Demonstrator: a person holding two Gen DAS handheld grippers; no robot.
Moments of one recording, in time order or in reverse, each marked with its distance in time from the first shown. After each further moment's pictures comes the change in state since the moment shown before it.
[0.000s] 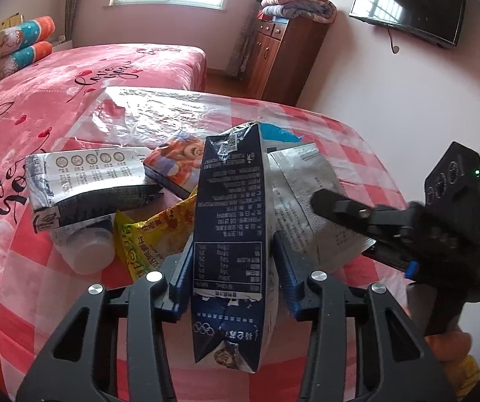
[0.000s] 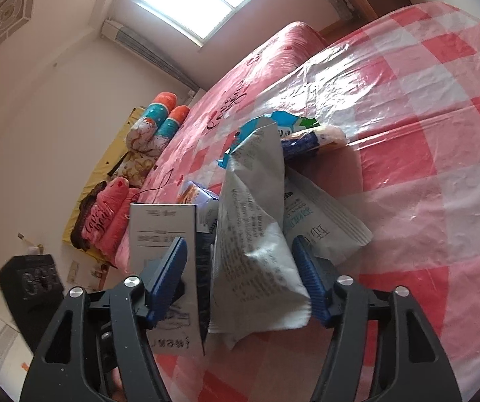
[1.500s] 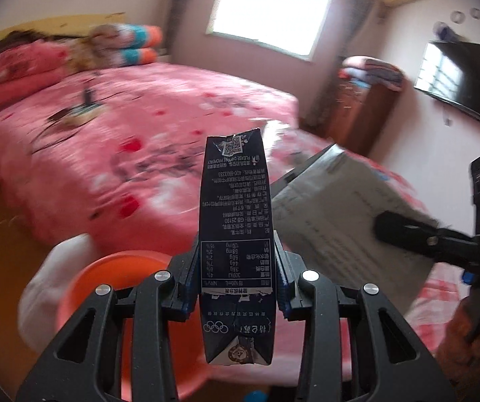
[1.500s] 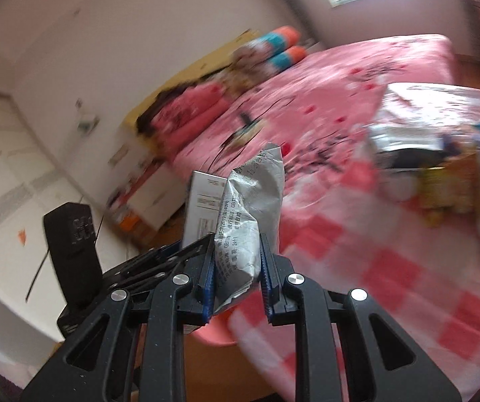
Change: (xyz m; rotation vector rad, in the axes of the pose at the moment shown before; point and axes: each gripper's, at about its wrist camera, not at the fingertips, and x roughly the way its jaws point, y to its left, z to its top) left arm -0.217 0.177 -0.117 -0.252 -0.187 0.282; right arm 0.039 0.255 -0.150 -0.483 0.267 0.240
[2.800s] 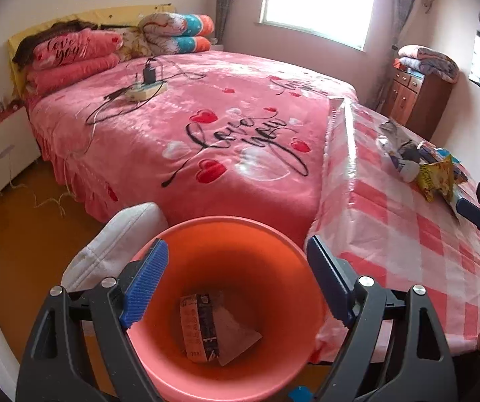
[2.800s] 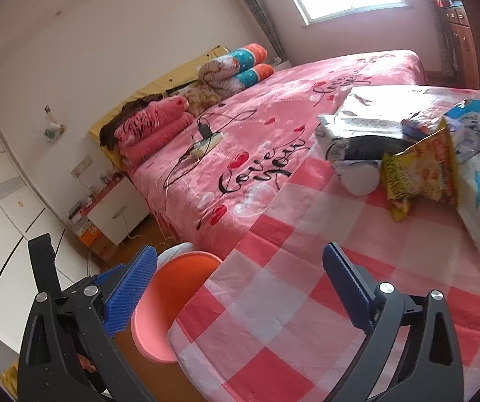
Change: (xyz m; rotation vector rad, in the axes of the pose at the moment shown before) left arm 0.021 0.047 -0.035 -0.004 0.022 0.213; right arm 0.008 -0.045 -0.032 0.013 -0.121 -0.180
